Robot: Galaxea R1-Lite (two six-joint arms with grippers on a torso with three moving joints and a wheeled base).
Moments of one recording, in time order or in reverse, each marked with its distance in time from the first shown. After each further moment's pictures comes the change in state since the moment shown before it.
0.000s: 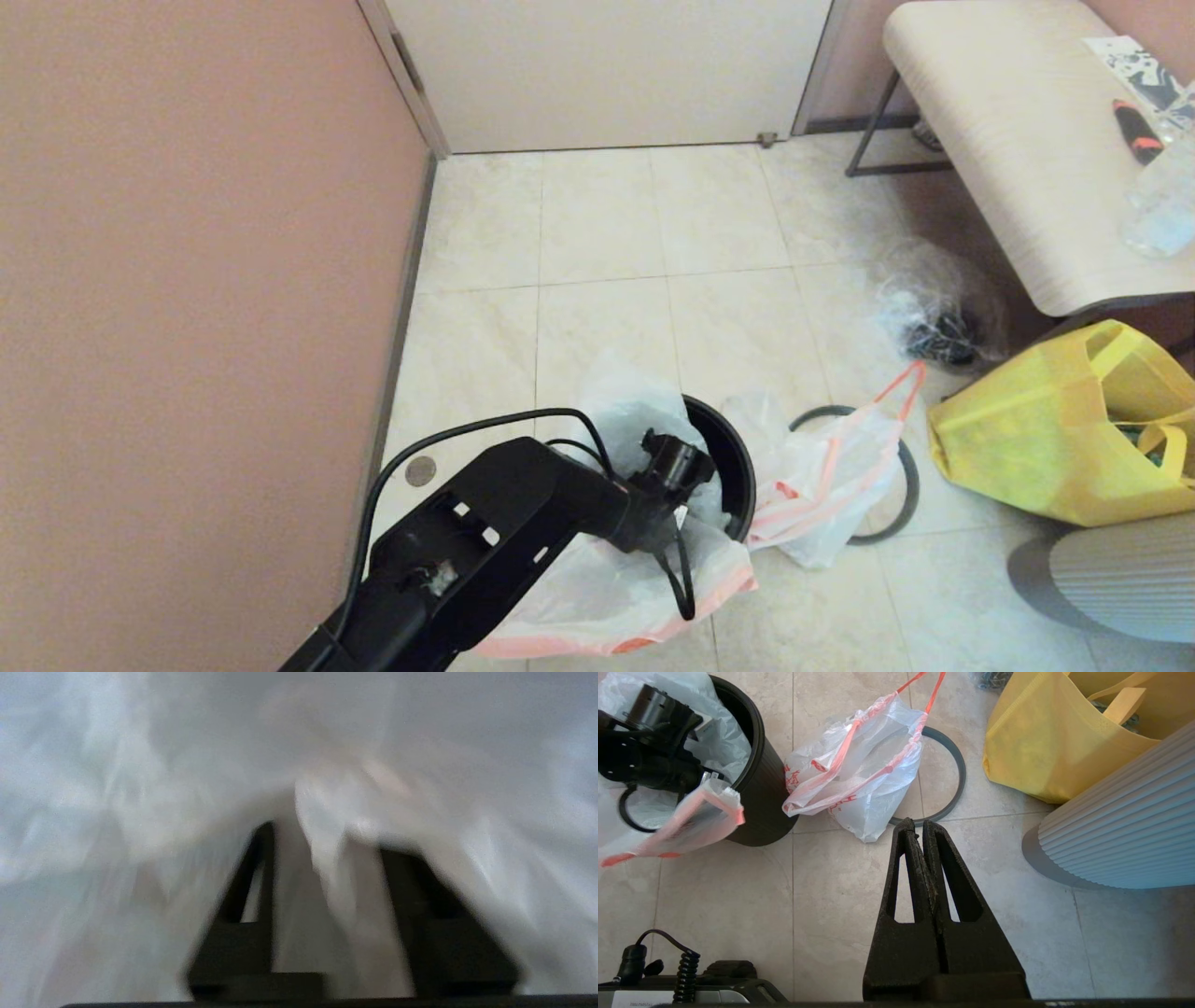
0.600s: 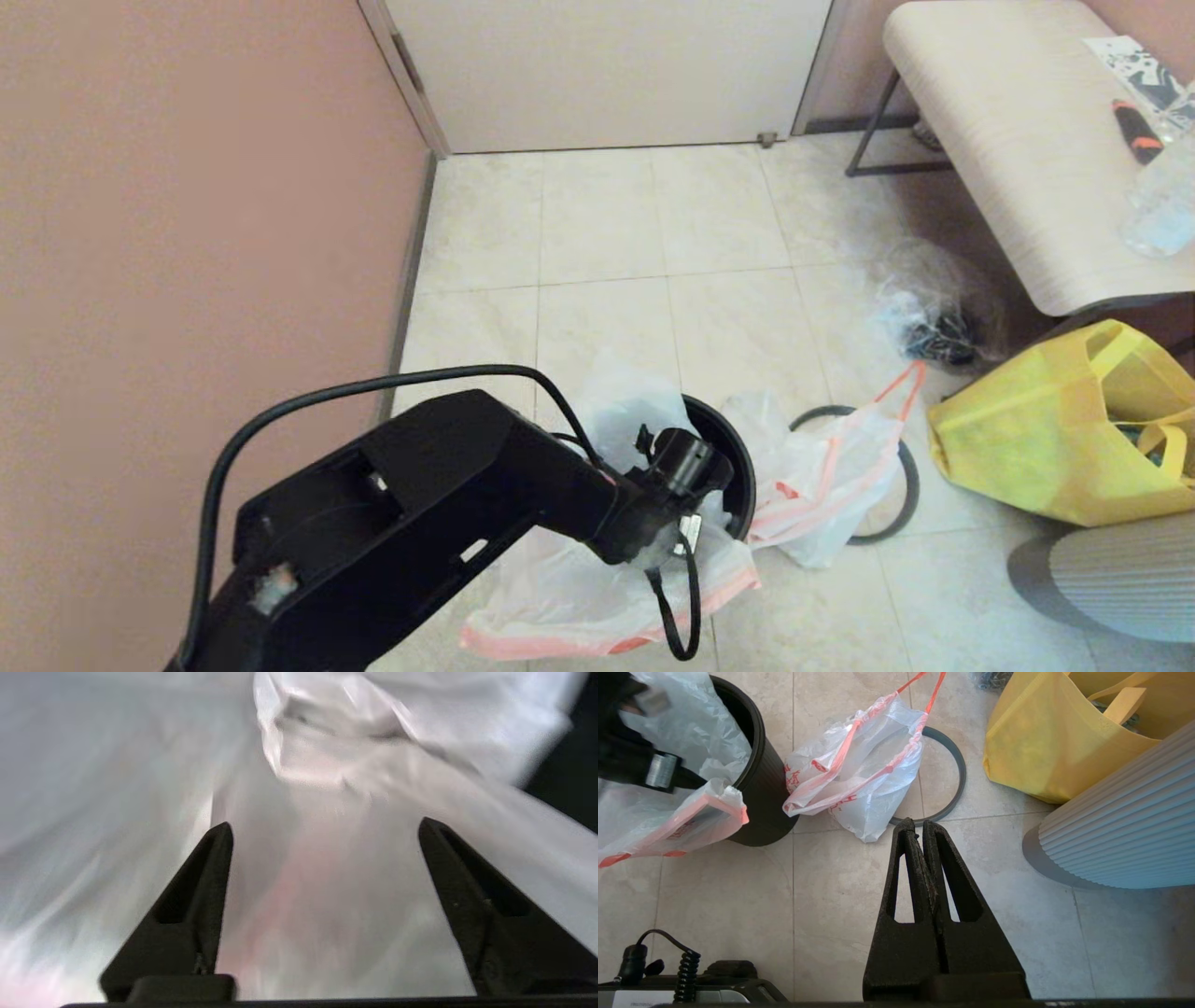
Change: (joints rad) left arm -0.083 -0.324 0.368 0.024 -0.083 -0.204; right arm 0.000 0.000 0.000 0.000 0.000 0.000
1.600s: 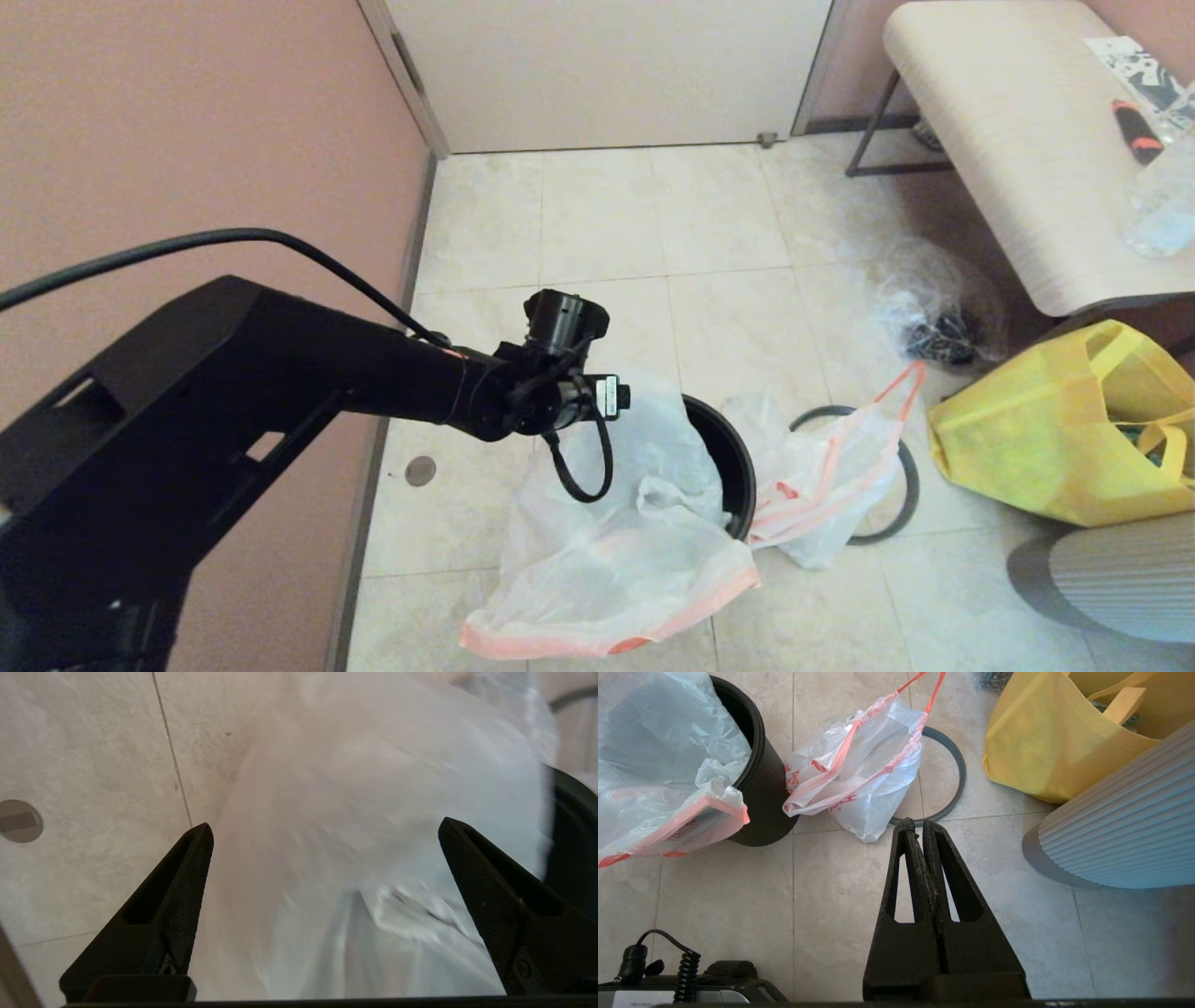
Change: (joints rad) left arm 0.252 -0.221 -0.021 -0.085 -0.129 0.034; right arm 0.000 0.000 0.000 0.000 0.000 0.000
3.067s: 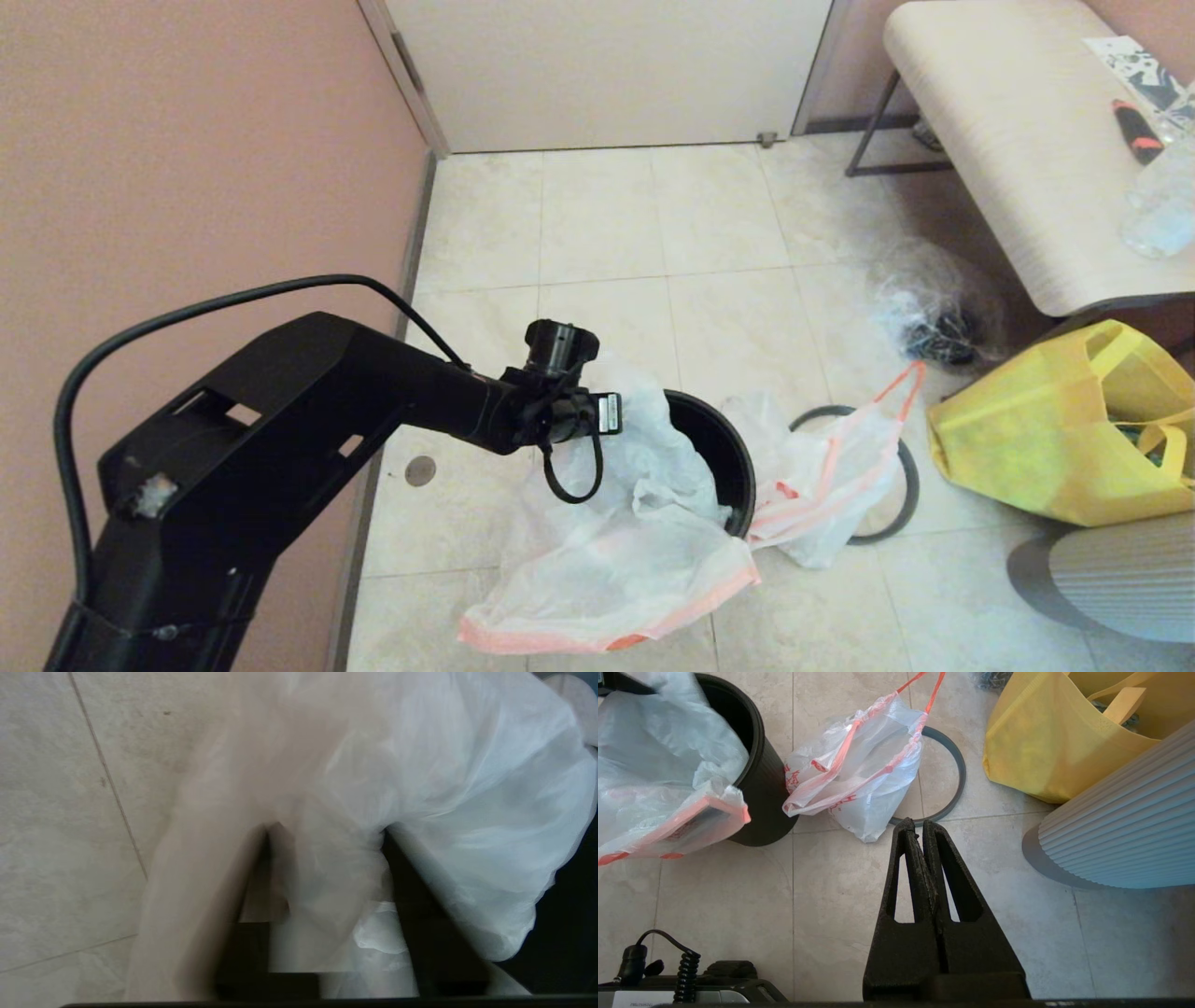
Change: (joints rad) left arm 0.059 0.139 -0.047 -0.086 -0.204 -0.013; right arm 0.000 0.000 0.000 0.000 0.000 0.000
